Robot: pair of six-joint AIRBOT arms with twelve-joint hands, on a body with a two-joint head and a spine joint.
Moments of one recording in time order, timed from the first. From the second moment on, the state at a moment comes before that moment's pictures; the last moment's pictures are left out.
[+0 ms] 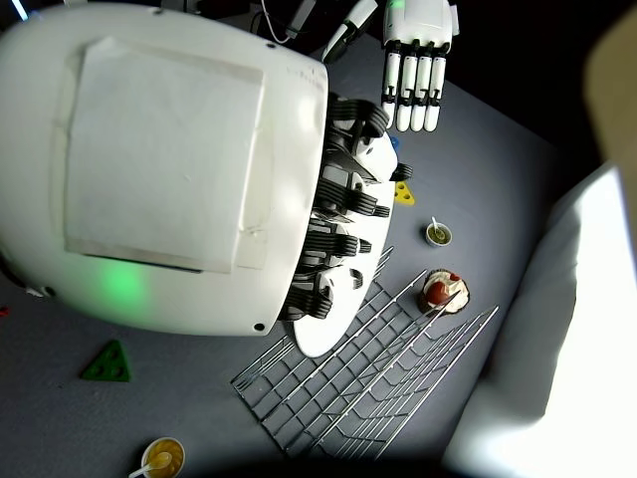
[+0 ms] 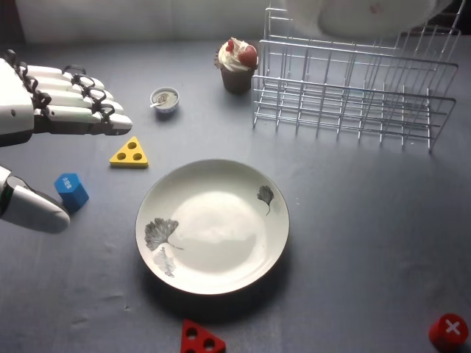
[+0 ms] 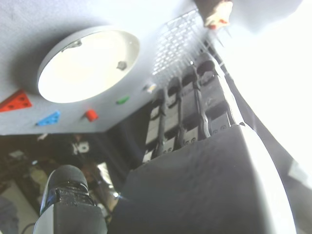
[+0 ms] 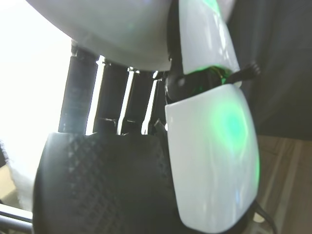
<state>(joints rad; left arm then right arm) 0.55 -0.81 1.37 1.09 -0.84 0.00 0.14 -0.86 1.11 -0.41 -0.01 0.00</state>
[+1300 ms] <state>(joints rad) 0.52 -0.83 1.37 1.11 -0.82 0.00 0.18 -0.86 1.22 -0.23 -0.17 0.00</state>
